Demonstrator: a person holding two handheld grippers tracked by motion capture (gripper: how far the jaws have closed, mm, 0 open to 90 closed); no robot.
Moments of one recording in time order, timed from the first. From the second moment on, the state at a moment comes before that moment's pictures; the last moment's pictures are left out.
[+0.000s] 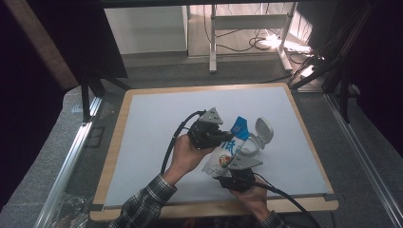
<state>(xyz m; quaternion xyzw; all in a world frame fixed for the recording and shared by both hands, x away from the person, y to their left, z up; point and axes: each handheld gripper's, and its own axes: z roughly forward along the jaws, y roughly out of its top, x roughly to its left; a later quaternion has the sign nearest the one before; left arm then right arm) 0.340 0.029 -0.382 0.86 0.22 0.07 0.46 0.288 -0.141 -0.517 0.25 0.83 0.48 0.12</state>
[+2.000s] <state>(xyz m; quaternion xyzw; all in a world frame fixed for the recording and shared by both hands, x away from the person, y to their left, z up) 0.374 -0.006 -0.385 0.88 0.22 0.06 0.42 0.298 -0.147 -0.510 0.24 0.82 0.52 0.06</state>
